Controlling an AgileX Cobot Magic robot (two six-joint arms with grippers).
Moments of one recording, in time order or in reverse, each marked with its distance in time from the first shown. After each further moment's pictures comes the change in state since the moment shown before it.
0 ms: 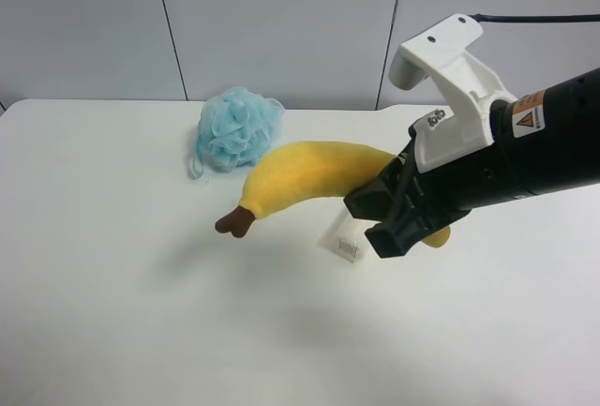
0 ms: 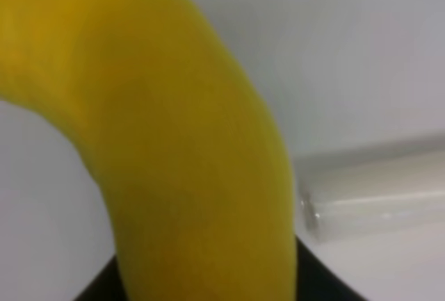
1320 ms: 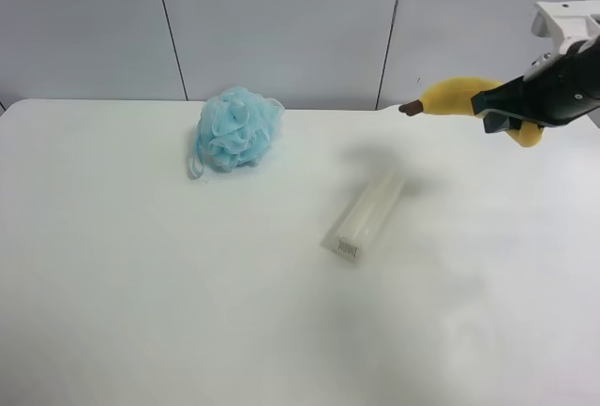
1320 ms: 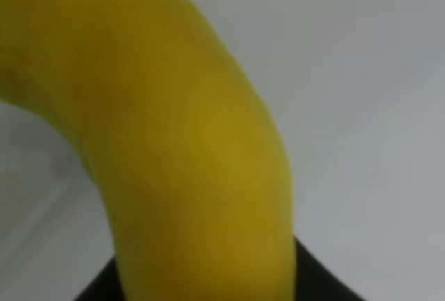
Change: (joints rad) left arm 0.380 0.000 0.000 0.000 -0.001 0.000; right arm -0.700 0.366 -0.257 -0.065 0.024 0.009
